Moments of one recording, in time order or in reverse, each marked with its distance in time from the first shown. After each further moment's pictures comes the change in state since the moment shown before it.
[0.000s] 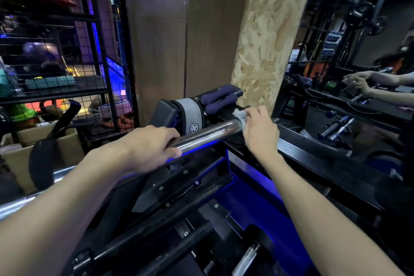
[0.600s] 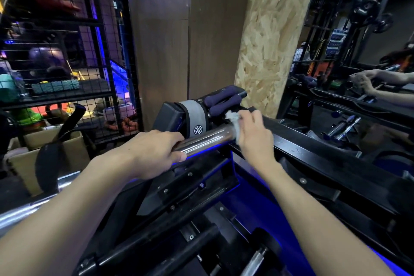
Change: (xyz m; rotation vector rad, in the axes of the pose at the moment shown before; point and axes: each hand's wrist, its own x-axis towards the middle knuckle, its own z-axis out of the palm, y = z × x) left_hand -0.004 0.007 0.000 0.032 -0.002 -0.005; right_hand -0.018 -0.013 0.017 0.067 0.075 -0.216
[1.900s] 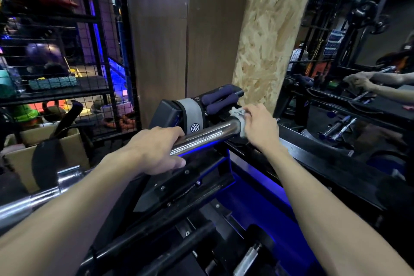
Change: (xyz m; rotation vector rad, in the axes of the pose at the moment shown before) left_hand 0.008 0.014 0.005 0.010 0.032 -0.119; right_hand 0.033 0.023 -0.022 0.033 -0.230 0.174
